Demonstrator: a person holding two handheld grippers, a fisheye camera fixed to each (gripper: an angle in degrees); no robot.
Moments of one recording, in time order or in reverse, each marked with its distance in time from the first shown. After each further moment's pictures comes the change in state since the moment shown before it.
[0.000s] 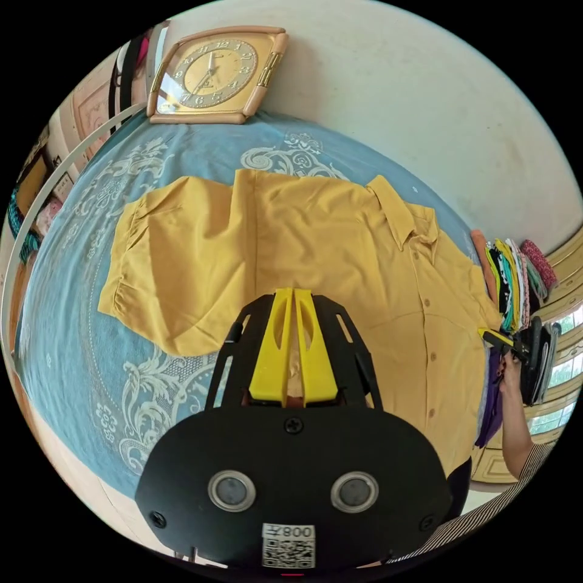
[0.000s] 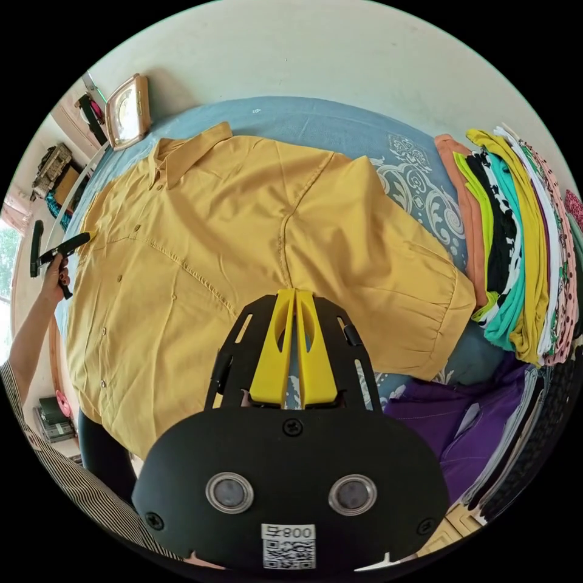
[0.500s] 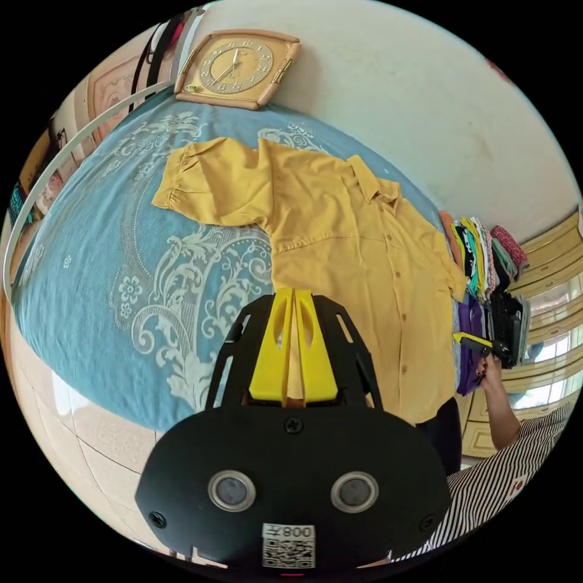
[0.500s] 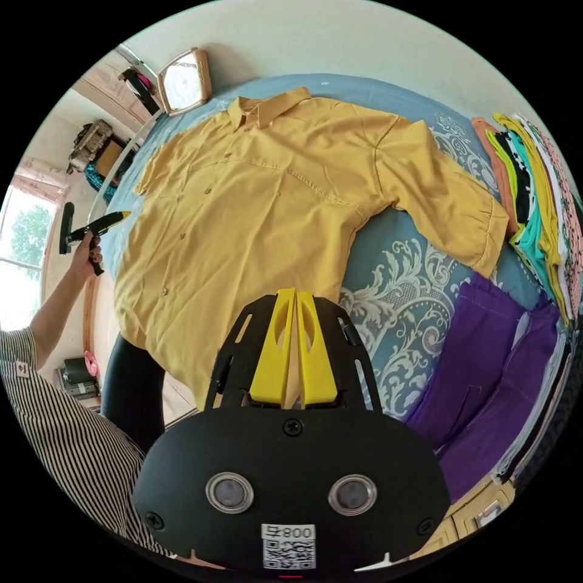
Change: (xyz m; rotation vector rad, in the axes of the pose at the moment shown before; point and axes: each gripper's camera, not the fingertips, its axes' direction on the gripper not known) left arm -0.057 0.137 -0.065 -0.062 0.103 -0.011; right arm -0.088 0.107 -0.086 -0.091 -0.223 -0.083
